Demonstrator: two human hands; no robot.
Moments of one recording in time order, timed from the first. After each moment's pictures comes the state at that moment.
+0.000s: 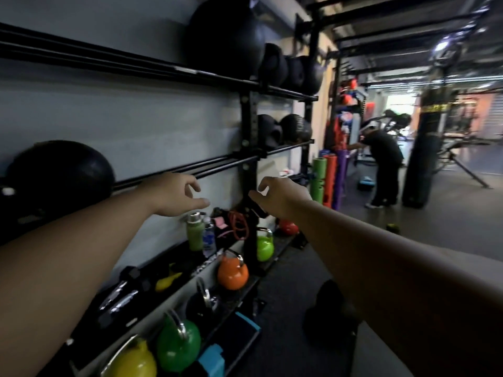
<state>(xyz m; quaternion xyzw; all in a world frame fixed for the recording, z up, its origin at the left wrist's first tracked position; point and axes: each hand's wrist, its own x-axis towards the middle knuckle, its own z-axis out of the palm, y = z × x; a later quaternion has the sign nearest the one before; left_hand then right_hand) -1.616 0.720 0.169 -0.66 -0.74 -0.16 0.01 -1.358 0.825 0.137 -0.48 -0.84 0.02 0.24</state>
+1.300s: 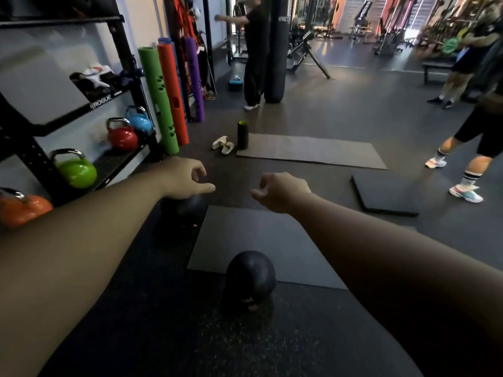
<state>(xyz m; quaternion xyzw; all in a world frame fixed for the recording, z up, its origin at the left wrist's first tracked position) -0.891 0.893 -0.067 -0.79 -0.58 -0.04 -0.17 -0.620 0.843 -0.105 -0.68 -0.72 0.10 0.09</state>
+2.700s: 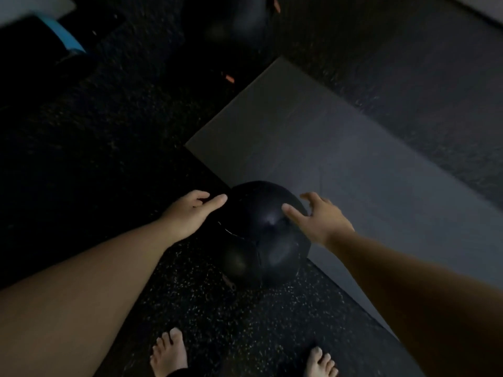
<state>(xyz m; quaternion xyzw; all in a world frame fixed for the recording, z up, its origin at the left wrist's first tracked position) -0.768 1.065 -0.808 -0.26 -0.80 -0.16 -0.51 -0.489 1.185 -0.829 -0.59 -0.69 0.40 -0.14</state>
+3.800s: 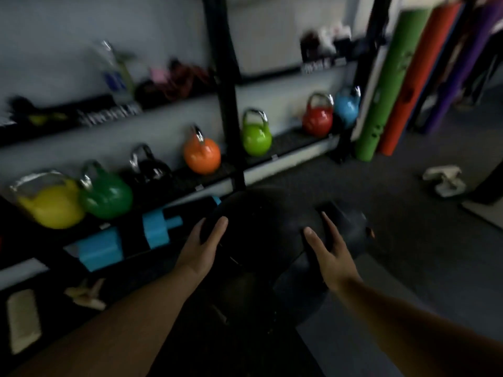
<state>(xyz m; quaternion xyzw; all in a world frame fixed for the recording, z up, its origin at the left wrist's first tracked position) -1.083 1.027 -0.411 -0.16 -0.76 -0.56 -0.28 -0.866 1.215 -0.440 -0.39 -0.66 0.57 0.31</state>
